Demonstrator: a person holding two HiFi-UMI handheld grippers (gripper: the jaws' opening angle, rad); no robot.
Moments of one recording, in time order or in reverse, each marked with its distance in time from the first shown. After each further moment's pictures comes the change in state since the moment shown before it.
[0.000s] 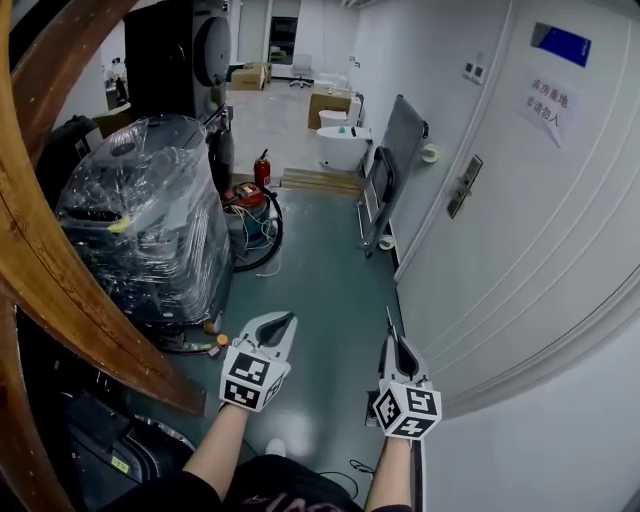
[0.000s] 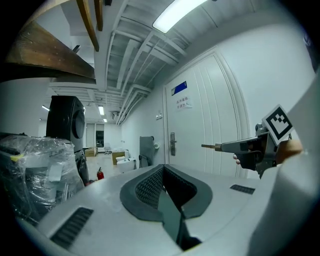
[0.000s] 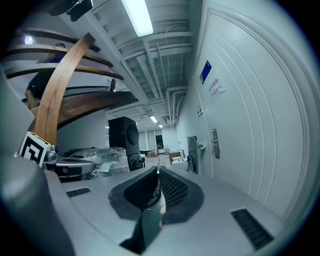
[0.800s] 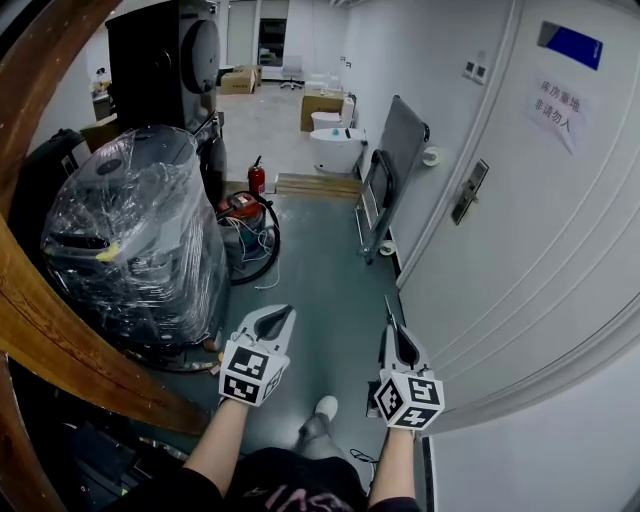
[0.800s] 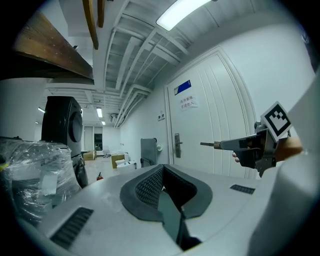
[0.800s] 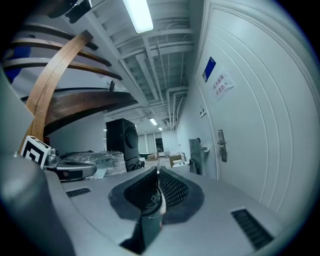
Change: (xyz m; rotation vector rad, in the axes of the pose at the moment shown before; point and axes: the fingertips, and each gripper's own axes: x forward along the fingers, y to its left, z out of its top) left arm 0.059 0.076 0.010 0.029 -0.022 -0.013; right arm 0.093 0.015 0.019 0.007 -0.037 0.001
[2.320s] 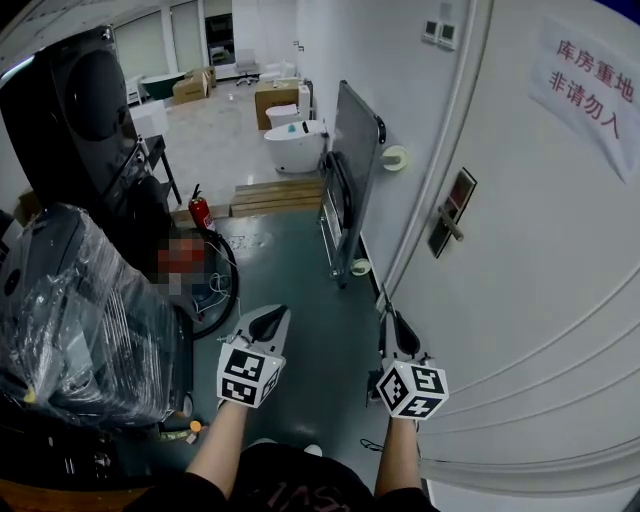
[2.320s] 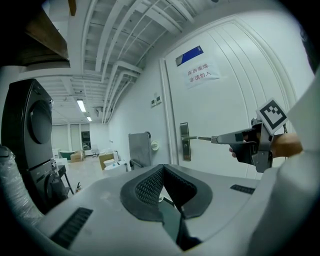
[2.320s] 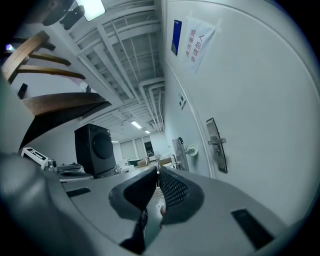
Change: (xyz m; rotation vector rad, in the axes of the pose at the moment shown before) left arm 0.427 0.038 0.026 0.056 0.073 -0.101; right arm 0.314 -0.278 0.041 0.145 -0.032 -0.095
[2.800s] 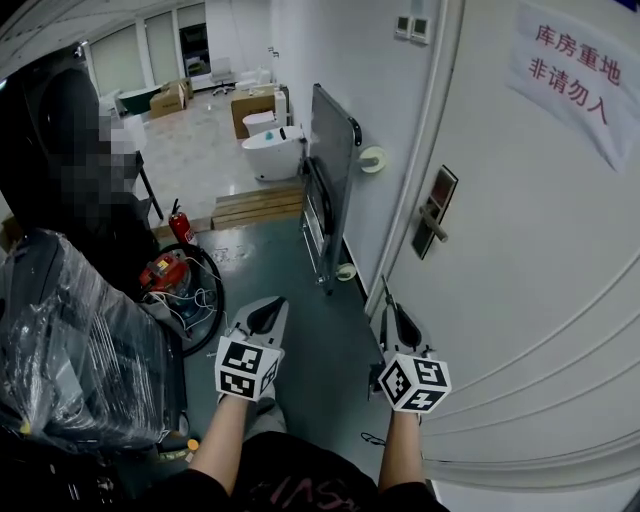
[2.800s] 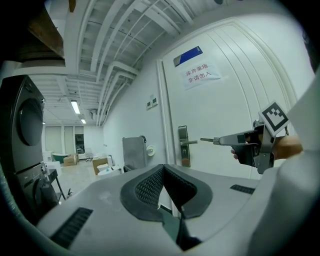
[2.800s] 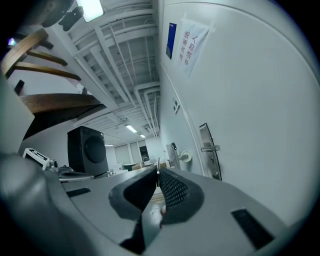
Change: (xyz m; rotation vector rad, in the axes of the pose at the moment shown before) left arm 0.060 0.001 0.021 0.018 -0.048 -0.052; right arm 0.025 -0.040 0.020 0.000 -0.057 -0.054
